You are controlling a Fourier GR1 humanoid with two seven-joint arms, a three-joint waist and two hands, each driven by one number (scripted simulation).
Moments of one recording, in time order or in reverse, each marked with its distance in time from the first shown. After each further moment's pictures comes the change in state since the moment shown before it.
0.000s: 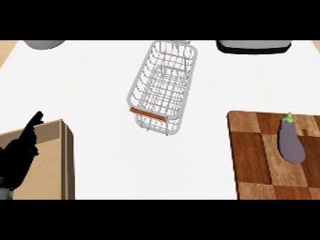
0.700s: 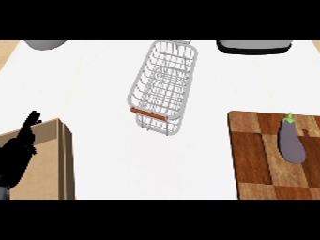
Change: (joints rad) left arm -0.009 -0.013 0.043 0.017 -0.020 -0.053 0.017; right arm -0.116 -0.102 0.025 0.012 -0.062 0.185 0.343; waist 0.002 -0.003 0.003
